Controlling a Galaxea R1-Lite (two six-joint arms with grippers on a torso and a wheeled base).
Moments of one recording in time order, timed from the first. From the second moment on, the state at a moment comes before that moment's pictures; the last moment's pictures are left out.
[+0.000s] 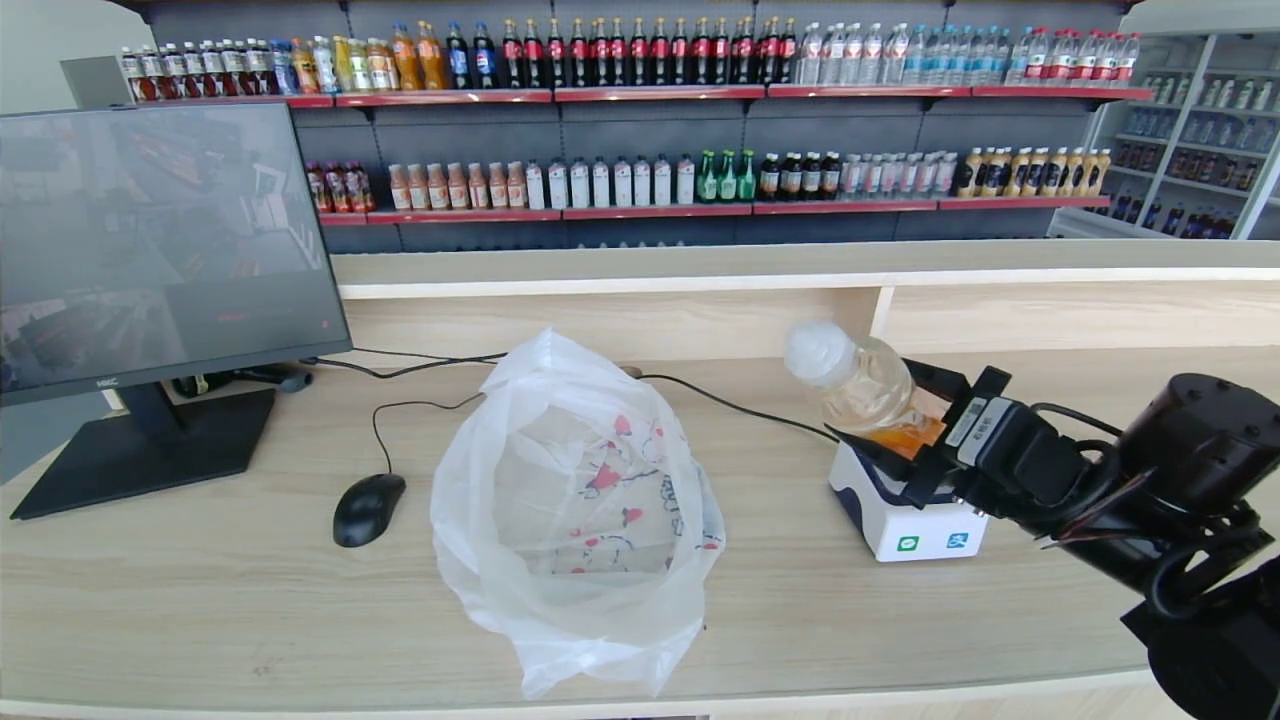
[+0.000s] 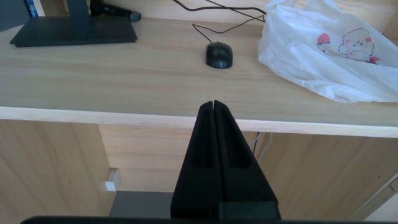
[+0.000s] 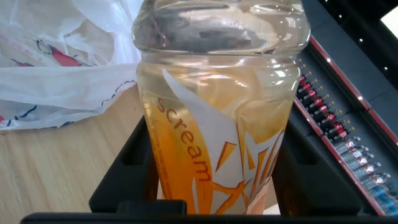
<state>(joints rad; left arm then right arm) 0.00 0.00 0.00 0.00 0.00 0.00 0.29 1.83 -0.44 -1.57 0.46 -0.83</state>
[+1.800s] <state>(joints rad) 0.00 0.00 0.00 0.00 0.00 0.00 0.26 1.64 -0.43 -1.57 0.09 -0.03</state>
